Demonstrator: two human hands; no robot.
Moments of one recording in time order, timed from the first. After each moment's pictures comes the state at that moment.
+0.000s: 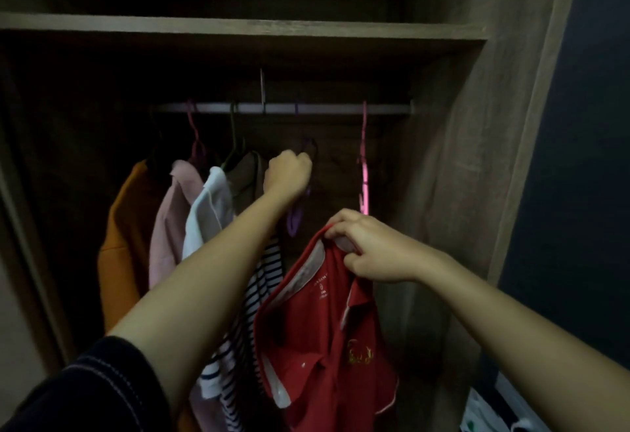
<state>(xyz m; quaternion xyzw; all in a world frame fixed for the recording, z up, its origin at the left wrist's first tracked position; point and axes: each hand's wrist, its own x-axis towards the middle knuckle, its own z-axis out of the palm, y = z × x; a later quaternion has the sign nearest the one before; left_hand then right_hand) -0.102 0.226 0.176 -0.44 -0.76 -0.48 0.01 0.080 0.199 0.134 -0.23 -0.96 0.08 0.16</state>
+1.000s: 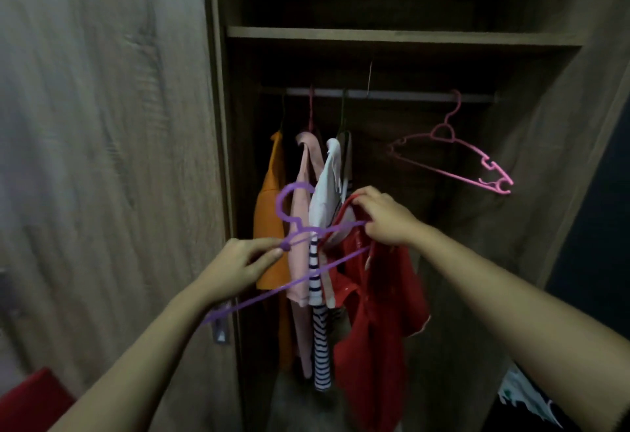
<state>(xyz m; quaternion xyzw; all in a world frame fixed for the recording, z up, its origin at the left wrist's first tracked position) -0.219 -0.113 0.044 -0.68 -0.63 -0.38 0.08 -0.025 0.075 0.112 -0.29 -0.95 0.01 0.13</state>
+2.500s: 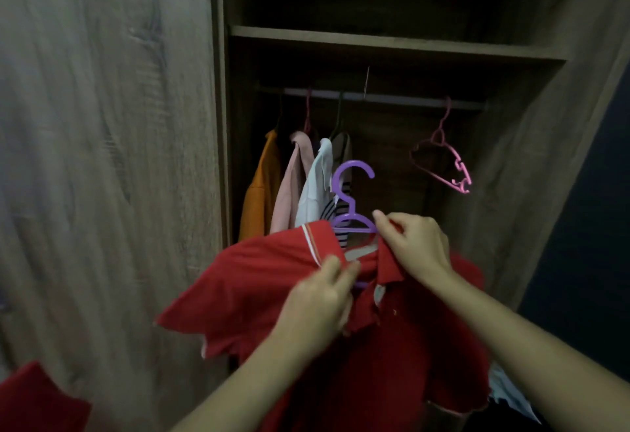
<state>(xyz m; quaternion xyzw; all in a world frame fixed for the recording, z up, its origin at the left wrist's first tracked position) -0.092 -0.111 0.025 -0.64 -0.63 -0.35 0.29 0.027 0.042 0.081 -0.36 -0.83 0.01 0.42</state>
